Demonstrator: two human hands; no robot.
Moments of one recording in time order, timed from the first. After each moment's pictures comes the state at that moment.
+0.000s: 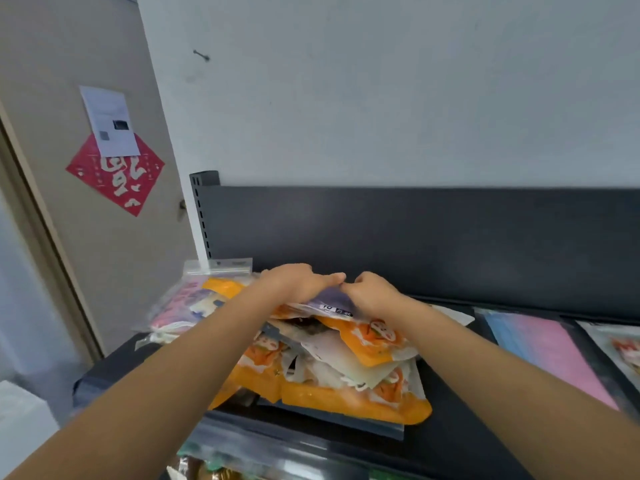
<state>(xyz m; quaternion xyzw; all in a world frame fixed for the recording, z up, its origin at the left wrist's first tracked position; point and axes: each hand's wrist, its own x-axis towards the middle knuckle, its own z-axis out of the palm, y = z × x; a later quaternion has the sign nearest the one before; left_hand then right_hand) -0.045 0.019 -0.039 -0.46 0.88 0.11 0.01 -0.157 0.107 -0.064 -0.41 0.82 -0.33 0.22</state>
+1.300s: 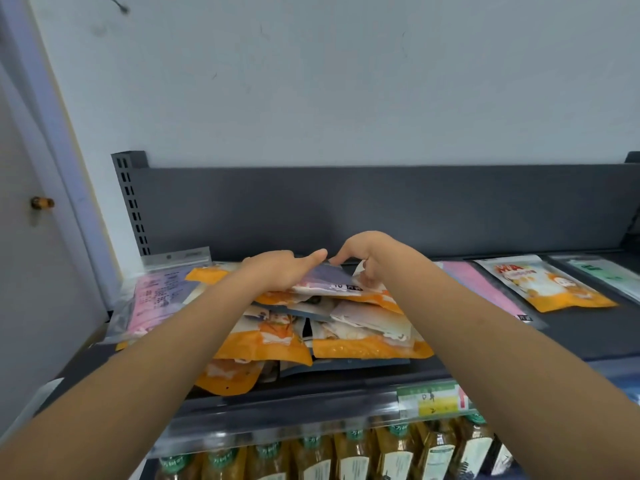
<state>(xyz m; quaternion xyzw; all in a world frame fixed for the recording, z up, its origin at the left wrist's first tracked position) -0.009 0.002 -0.049 -0.27 0.95 0.15 0.01 -0.102 0.127 -0.019 -0.13 0.82 -0.47 0.30</state>
